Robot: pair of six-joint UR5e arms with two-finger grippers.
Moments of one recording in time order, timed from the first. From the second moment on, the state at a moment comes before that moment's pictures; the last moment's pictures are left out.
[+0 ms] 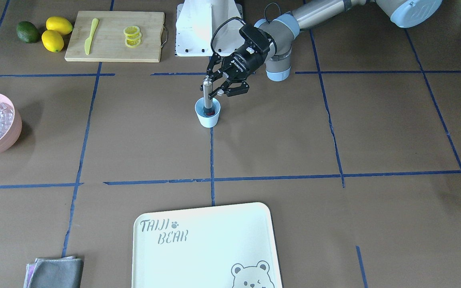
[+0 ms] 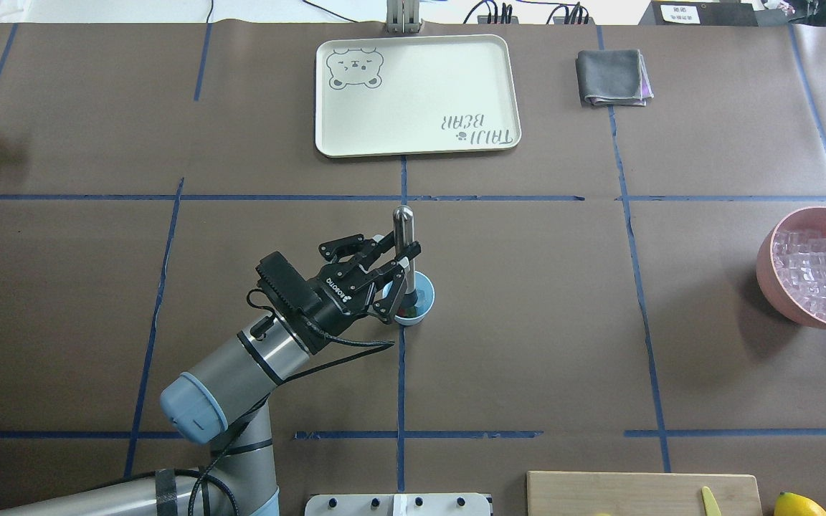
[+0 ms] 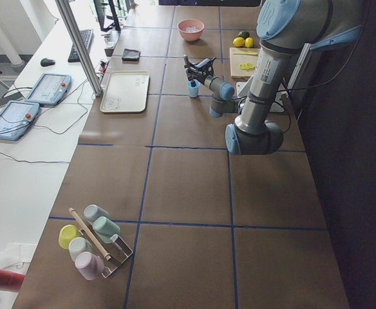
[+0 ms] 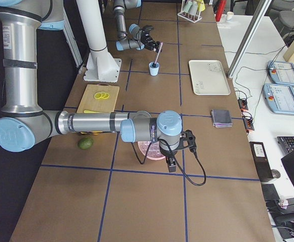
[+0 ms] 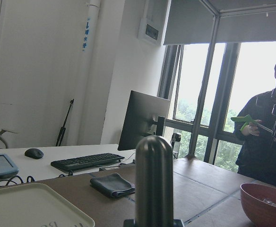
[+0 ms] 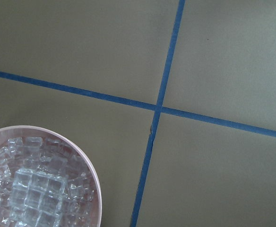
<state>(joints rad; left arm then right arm) -0.24 -2.17 -1.33 -3.42 -1.02 -0.41 1.59 -1.62 1.69 -1.53 2.36 -0.15</state>
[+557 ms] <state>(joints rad) -0.24 -2.17 -1.31 -3.42 -1.02 -0.43 1.59 -1.62 1.68 -1.53 2.36 -0.15</state>
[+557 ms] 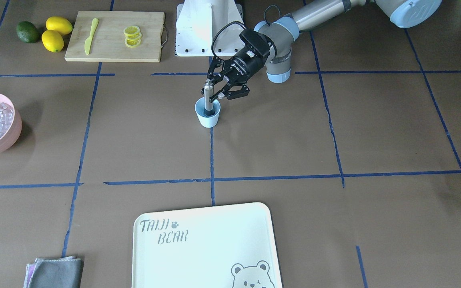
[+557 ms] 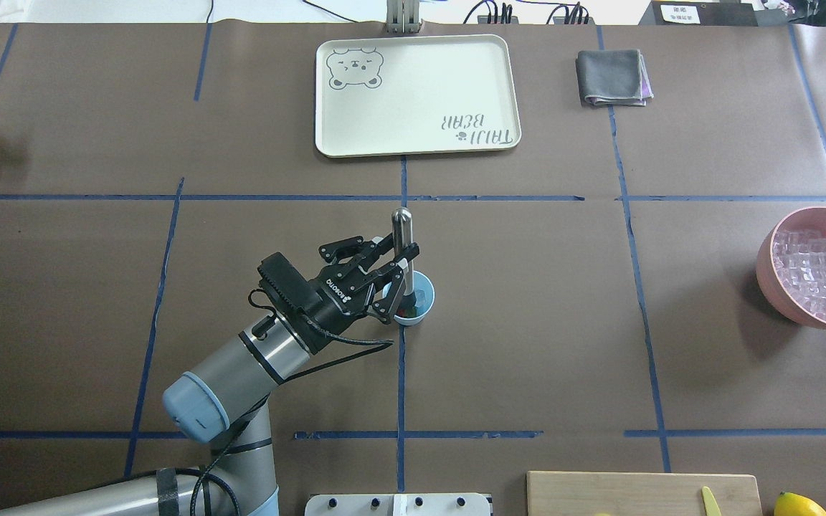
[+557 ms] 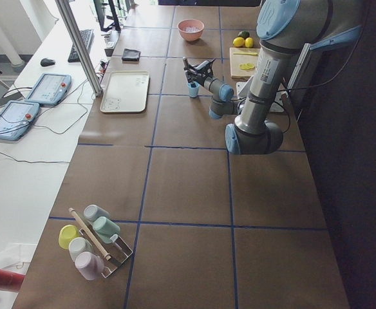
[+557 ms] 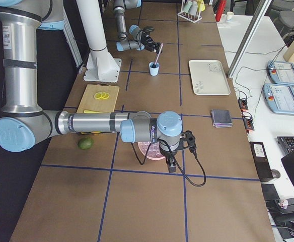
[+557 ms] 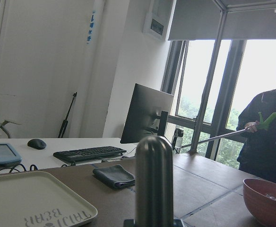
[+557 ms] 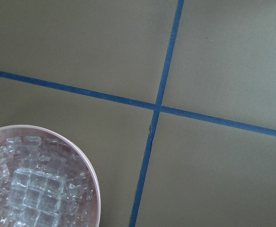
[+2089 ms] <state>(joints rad) -0.37 -2.14 -1.41 -3.38 -1.09 -0.52 1.59 -1.62 1.67 -1.52 2.36 -0.16</state>
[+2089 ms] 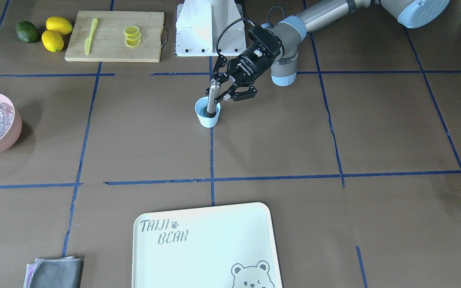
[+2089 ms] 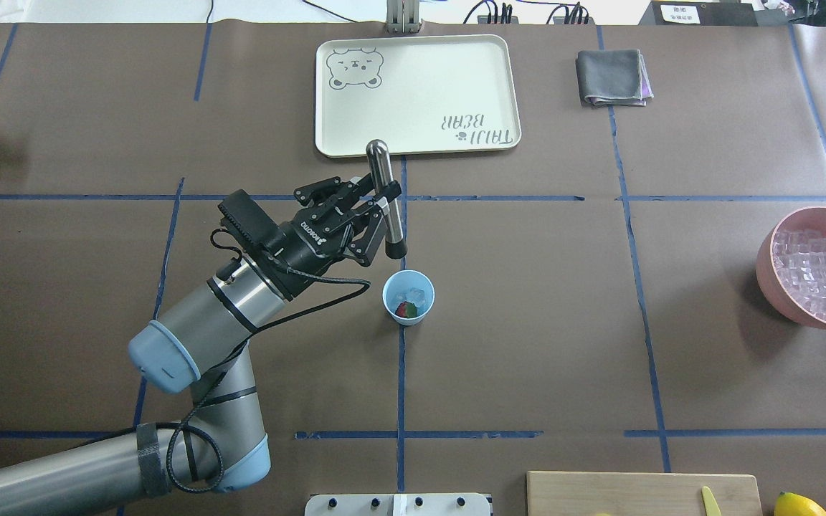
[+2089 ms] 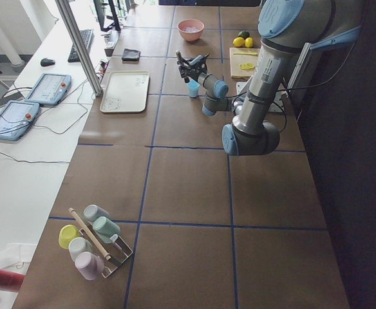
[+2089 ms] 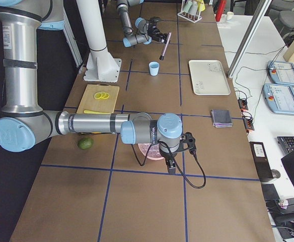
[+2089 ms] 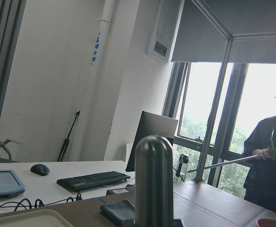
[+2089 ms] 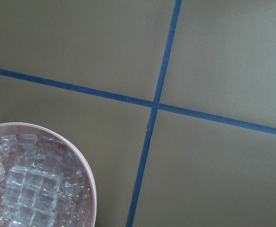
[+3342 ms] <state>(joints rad) -0.91 -1.74 -1.53 -3.09 -1.80 -1.23 1.59 -1.62 1.69 -1.52 2.37 -0.14</state>
